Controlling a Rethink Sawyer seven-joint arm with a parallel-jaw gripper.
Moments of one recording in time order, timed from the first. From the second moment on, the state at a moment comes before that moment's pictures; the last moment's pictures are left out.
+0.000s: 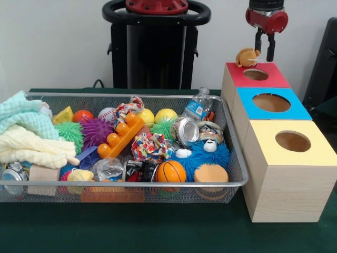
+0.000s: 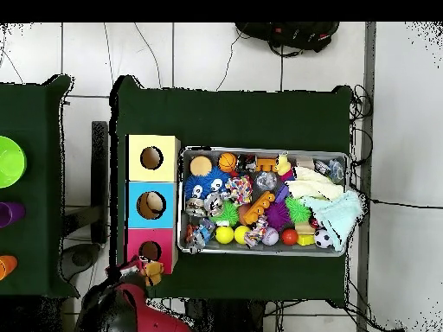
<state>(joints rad) 0.08 -1.00 0.16 2.52 0.66 -0.01 2.57</state>
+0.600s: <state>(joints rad) 0.07 -1.00 0.16 2.49 0.69 -0.01 2.57</state>
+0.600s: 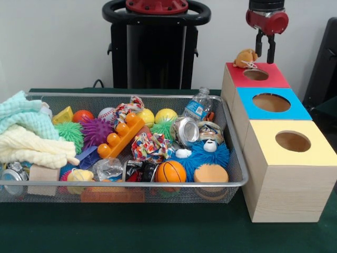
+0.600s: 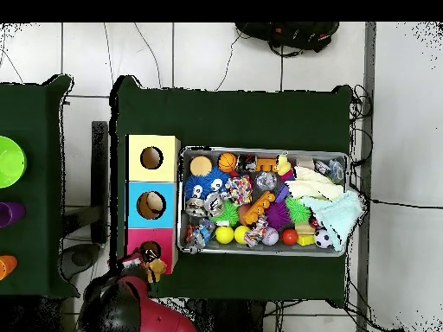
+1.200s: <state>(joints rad) 0.18 -0.91 0.00 2.30 0.74 0.13 2.57</state>
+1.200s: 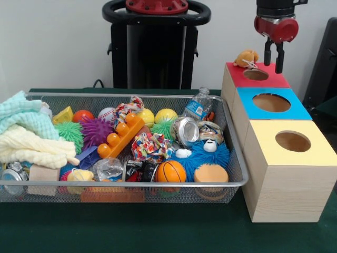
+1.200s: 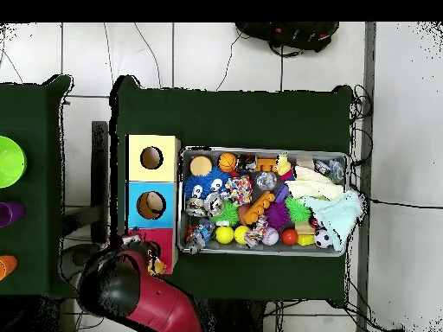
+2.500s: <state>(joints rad) 0.43 -1.05 -0.19 2.20 0.78 0.31 2.57</state>
